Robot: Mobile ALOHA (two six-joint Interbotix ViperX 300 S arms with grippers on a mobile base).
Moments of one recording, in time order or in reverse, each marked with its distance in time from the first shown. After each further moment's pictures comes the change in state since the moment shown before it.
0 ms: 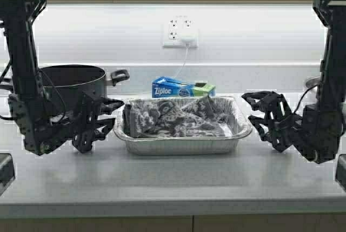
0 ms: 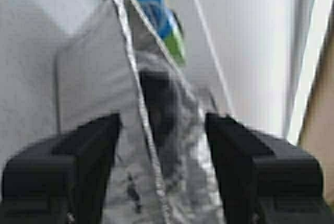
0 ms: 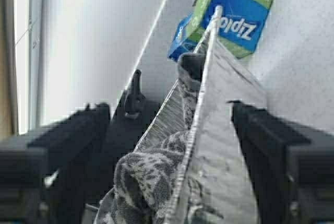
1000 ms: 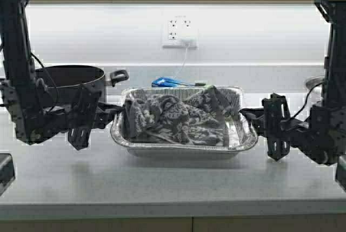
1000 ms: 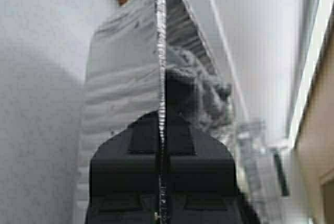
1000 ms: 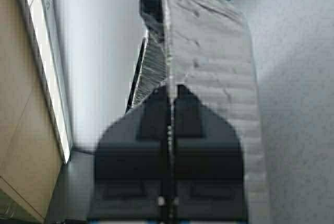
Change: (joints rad) left arm 0.002 -0.144 0.179 0.061 0.023 -0.012; right arm 0.000 -0.066 0.167 -0.138 -0.023 0.109
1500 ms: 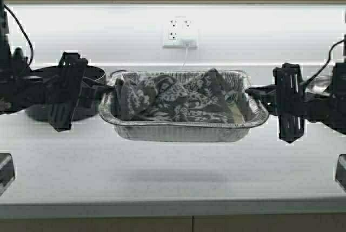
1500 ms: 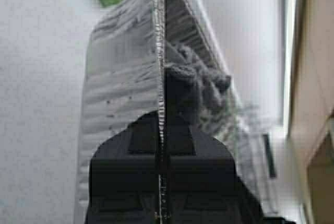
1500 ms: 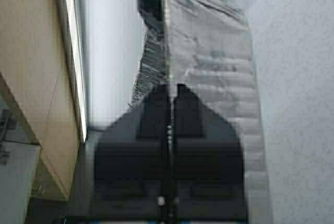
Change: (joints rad) left arm -0.003 -0.319 0.396 0.002 -0.014 0.038; right arm 0.012 -0.290 0.385 -0.029 -0.009 0.000
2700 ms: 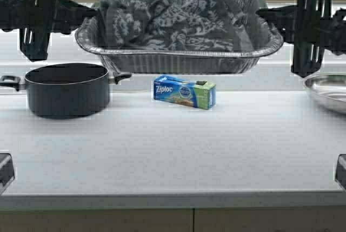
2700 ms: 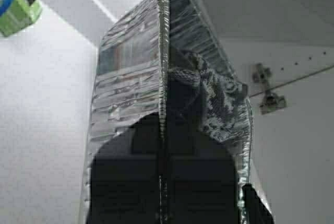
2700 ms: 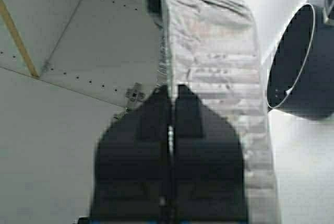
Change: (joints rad) left arm -0.009 -0.805 0.273 0.020 0.331 -0.166; right arm 0.087 -0.658 0.367 0.110 0.021 0.091
